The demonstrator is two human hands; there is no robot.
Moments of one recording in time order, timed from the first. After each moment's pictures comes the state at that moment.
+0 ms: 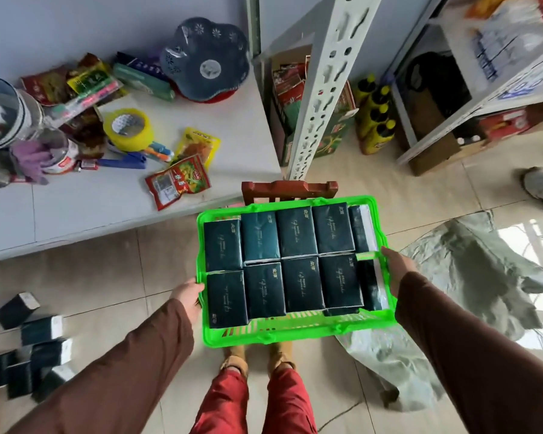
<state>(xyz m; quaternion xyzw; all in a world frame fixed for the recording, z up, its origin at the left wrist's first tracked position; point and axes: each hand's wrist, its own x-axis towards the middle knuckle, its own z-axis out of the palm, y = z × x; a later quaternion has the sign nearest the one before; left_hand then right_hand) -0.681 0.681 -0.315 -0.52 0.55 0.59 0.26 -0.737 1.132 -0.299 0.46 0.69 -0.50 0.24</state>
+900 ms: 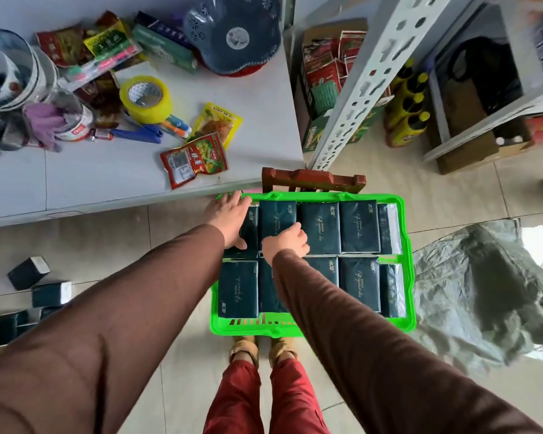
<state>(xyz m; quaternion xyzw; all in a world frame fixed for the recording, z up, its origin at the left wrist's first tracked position) -0.804 0.718 -0.286 0.11 0.94 -0.03 0.33 -0.769 0.853 -0.270 0.35 0.81 -0.31 0.36</state>
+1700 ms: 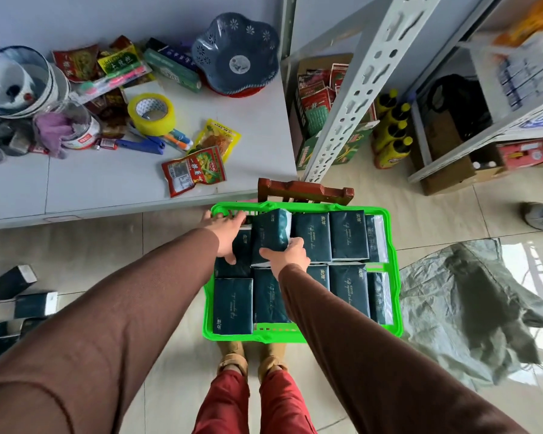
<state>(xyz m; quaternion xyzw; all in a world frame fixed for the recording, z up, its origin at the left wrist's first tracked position) -0.797 0.715 -0.274 0.10 0.90 -0.03 0.41 -0.747 0.880 -0.286 0.33 0.81 -0.39 0.30</state>
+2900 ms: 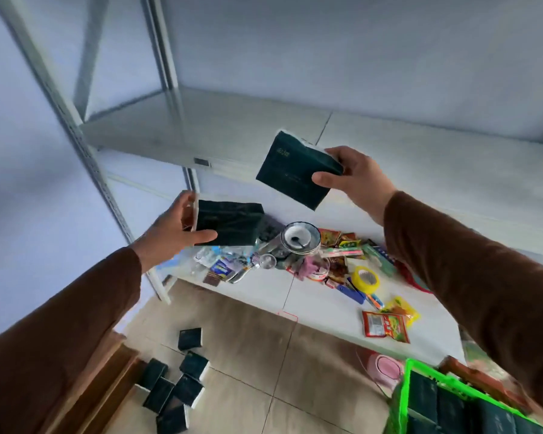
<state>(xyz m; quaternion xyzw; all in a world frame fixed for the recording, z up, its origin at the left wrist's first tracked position) -0.463 0.187 0.194 -0.20 0.83 0.50 -0.12 -0.683 0.463 0.275 -0.34 0.77 -0.53 0.12</state>
